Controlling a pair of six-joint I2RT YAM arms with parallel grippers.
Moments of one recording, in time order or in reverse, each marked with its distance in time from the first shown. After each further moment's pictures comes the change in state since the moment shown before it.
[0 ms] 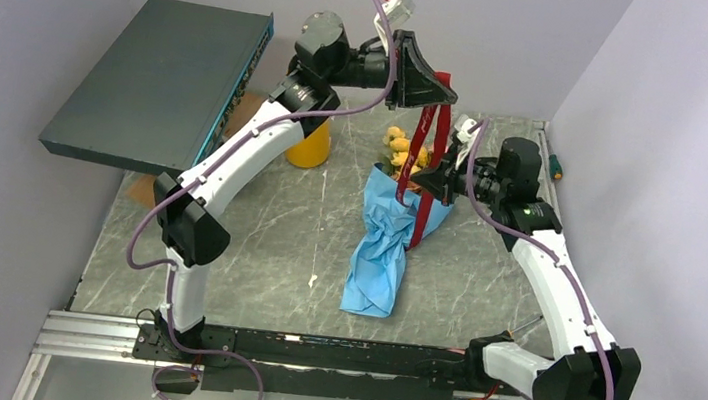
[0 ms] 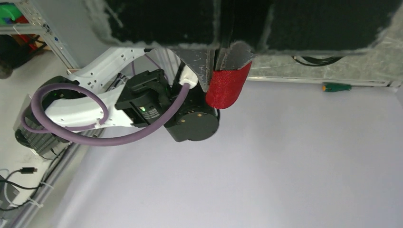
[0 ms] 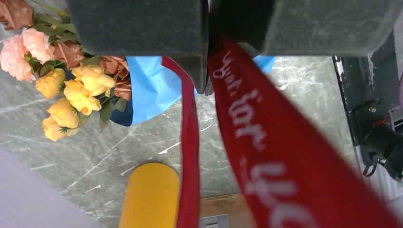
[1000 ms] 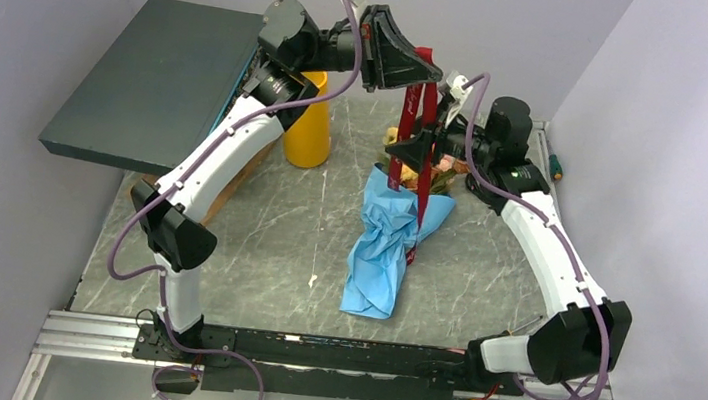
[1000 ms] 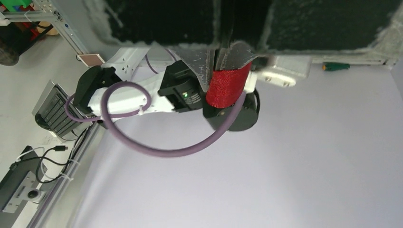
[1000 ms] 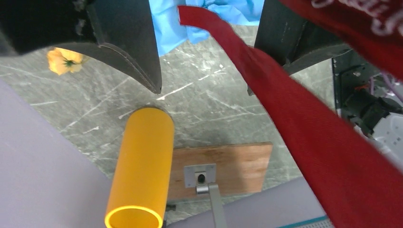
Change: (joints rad) left arm 0.055 -0.080 -0.014 0.097 -0.002 -0.142; right arm 0.071 0.205 0.249 0.130 -0.031 0.148
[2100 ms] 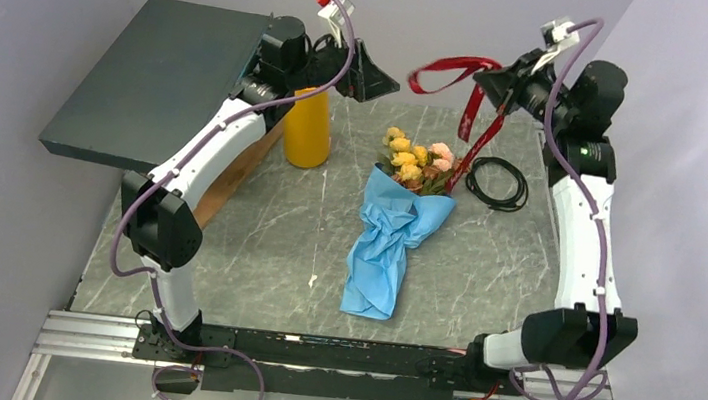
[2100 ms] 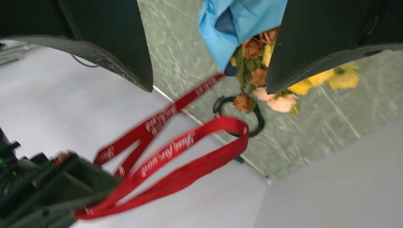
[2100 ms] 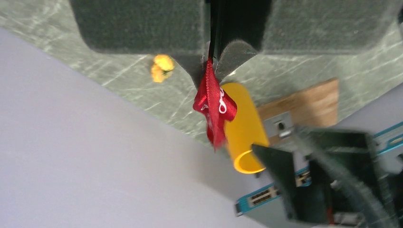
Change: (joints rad) left arm 0.164 -0.060 -0.294 -0.298 -0.327 0.207; right arm -0.283 0.036 0.322 -0.107 0.082 0.151
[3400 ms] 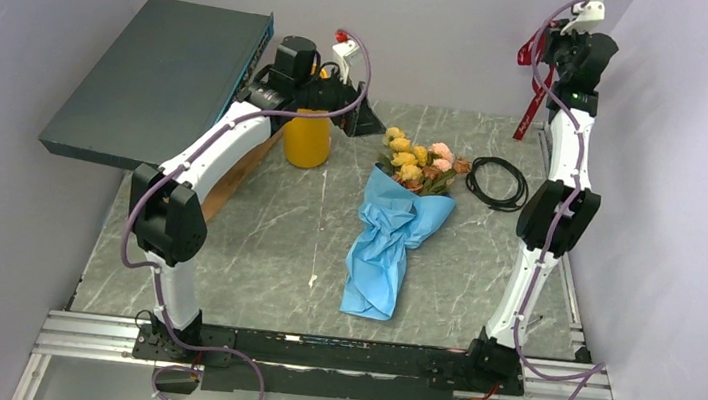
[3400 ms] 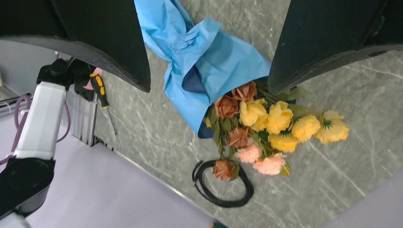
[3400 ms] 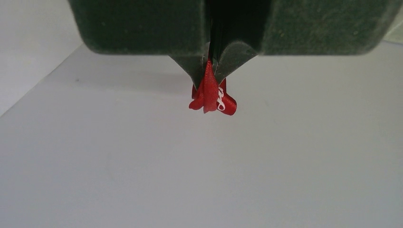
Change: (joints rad) left arm 0.010 0.031 -0.071 -0.241 0.129 0.337; right arm -0.211 0.961 0.823 0.298 0.441 -0.163
